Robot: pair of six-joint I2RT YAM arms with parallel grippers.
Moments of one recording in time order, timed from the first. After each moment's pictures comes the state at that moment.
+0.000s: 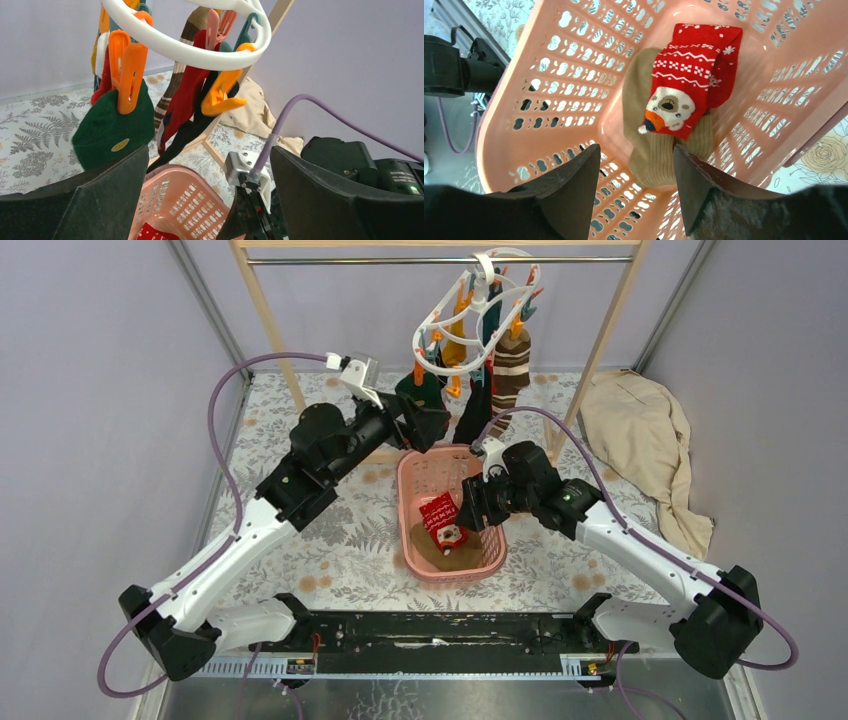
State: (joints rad) left arm -0.70 1.16 1.22 -0.02 0.03 -0.39; right arm 0.69 1.17 0.92 -0.48 -0.33 0.27
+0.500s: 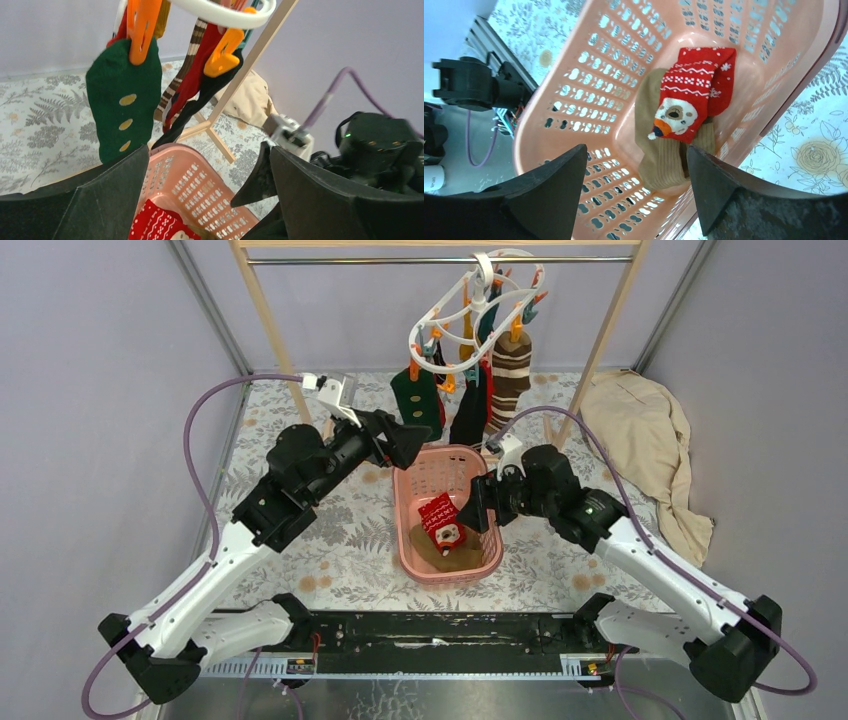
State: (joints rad) left arm -0.71 1.00 1.12 -0.09 -0.01 -0.42; right arm 0.69 1.05 0.90 -0.46 -0.30 0.32
